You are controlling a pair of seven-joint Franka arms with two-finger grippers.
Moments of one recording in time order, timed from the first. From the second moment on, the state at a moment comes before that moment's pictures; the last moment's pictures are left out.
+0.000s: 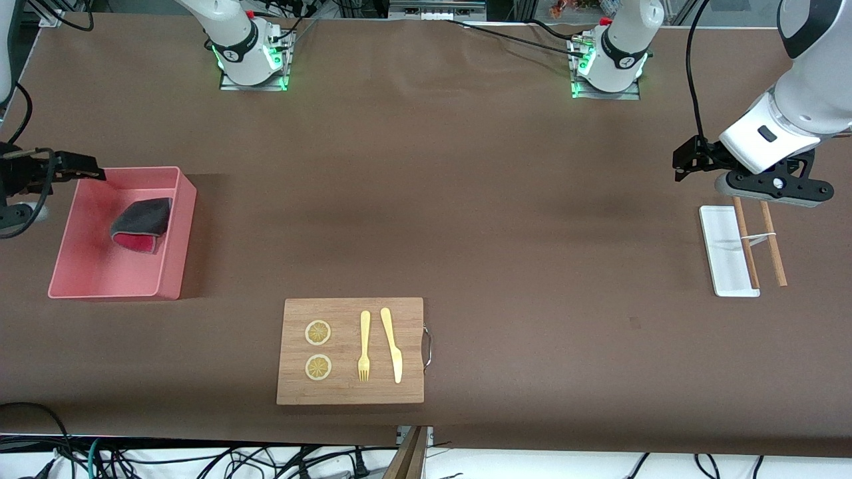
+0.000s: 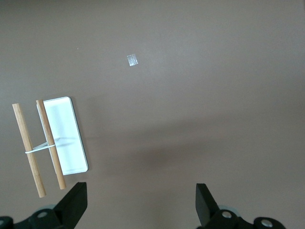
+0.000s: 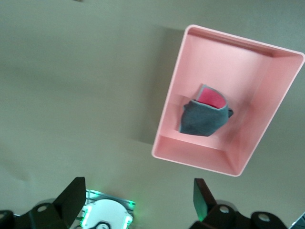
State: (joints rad) left arm -0.01 0.03 -0.12 -1.66 0.05 1.63 0.04; right arm 0.13 0.28 -0.24 -1.32 0.04 1.32 -0.34
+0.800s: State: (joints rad) left arm -0.01 0.03 -0.12 -1.66 0.05 1.63 0.04; right arm 0.03 0.10 -0.12 -1.39 0.00 1.34 -0.23
